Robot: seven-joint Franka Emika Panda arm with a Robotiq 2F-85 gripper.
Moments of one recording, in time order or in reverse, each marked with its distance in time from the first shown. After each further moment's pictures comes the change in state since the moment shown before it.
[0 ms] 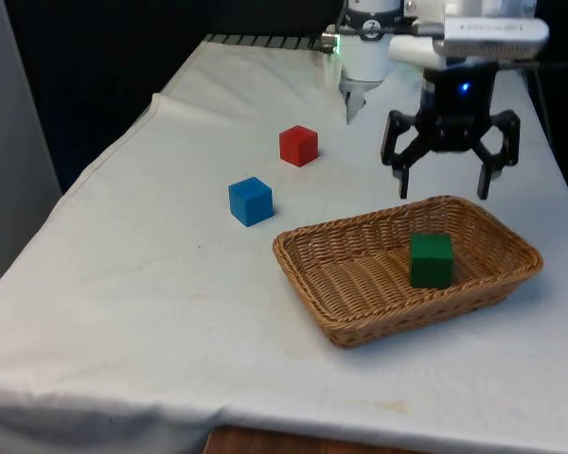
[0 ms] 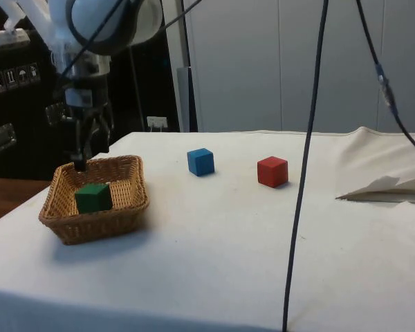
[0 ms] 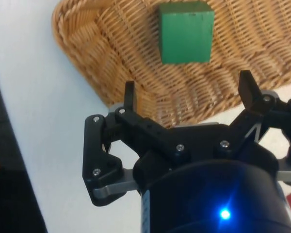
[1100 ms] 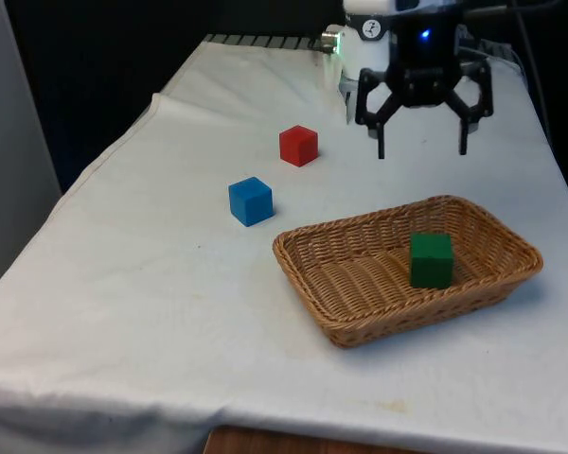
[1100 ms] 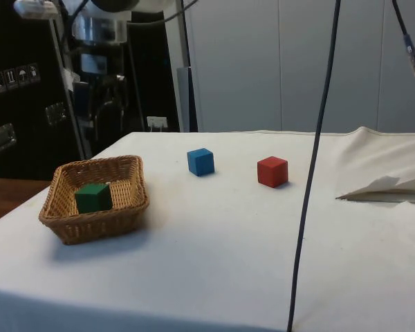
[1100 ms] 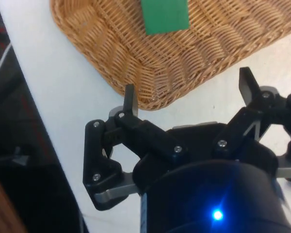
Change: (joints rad) arm -0.025 -0.133 -0.033 -0.096 0.120 -0.034 -0.071
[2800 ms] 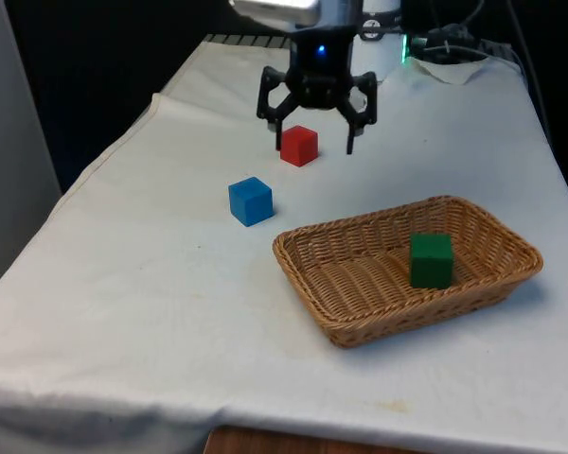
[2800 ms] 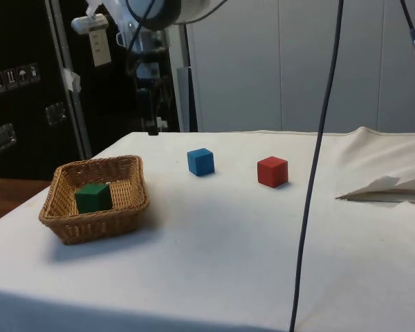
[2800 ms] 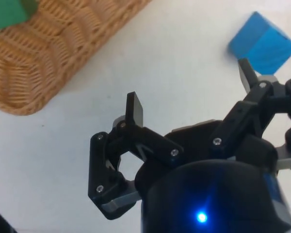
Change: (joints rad) arm -0.012 -0.032 -0.157 -0.129 -0.123 -0.004 -0.170
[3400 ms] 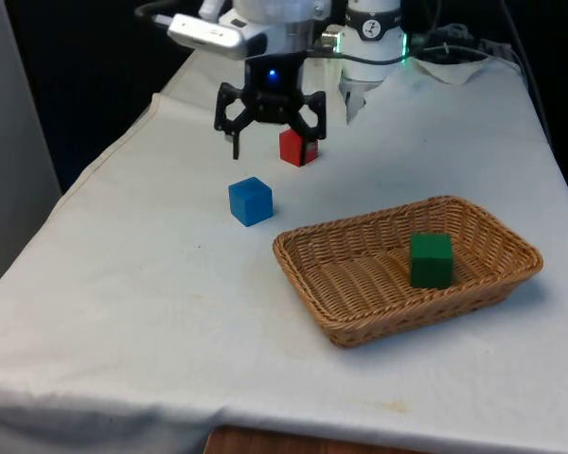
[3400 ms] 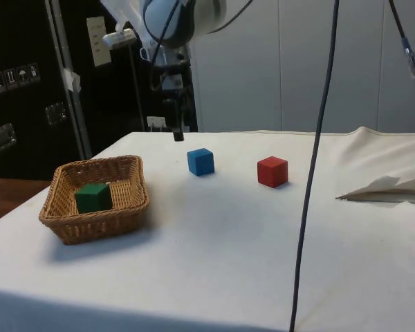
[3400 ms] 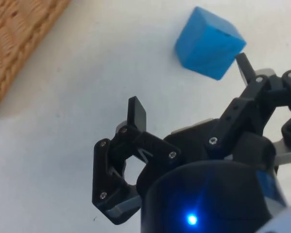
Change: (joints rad) arm -0.020 0.059 -0.088 -0.040 0.022 0.034 -0.115
